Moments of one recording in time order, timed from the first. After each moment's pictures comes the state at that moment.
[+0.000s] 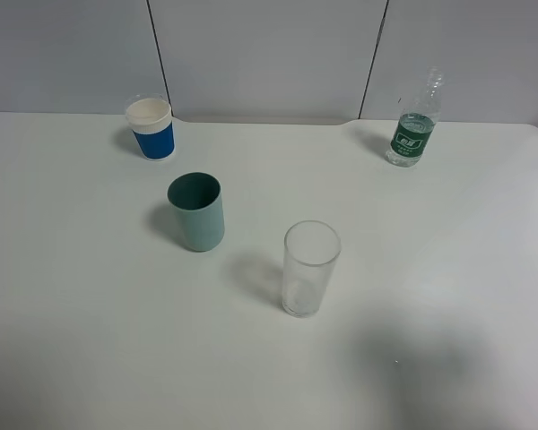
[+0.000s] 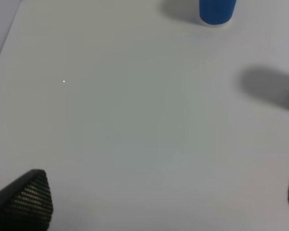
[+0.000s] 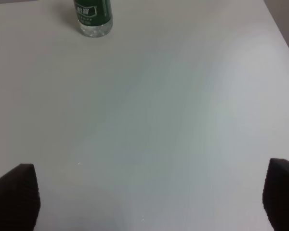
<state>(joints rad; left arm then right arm) 0.12 -0.01 -0.51 -0.07 1.06 0.12 0.02 0.00 -0.48 -0.09 1.06 0.07</state>
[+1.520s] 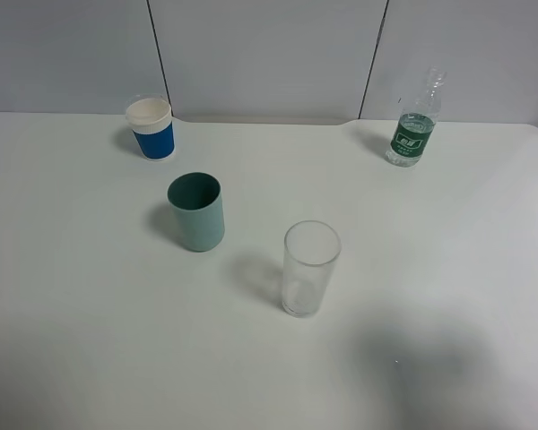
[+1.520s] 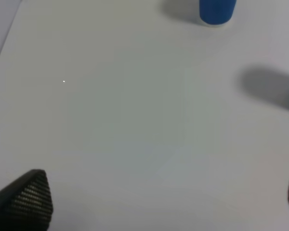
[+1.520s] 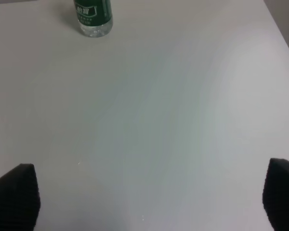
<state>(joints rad) 0.12 -0.01 -0.51 -0.07 1.06 0.12 0.02 0.00 -0.48 -0.09 1.06 0.07</state>
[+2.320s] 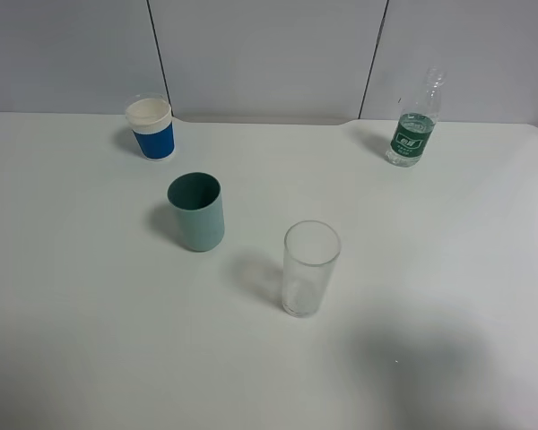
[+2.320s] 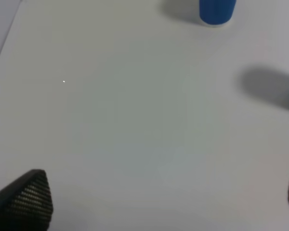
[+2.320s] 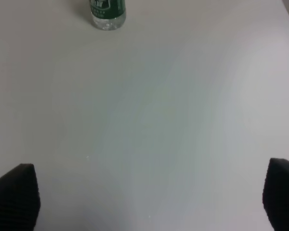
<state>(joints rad) 0.12 -0.01 -0.51 -0.07 1.06 0.12 0.06 0.04 -0.49 -0.09 1.05 0.07</state>
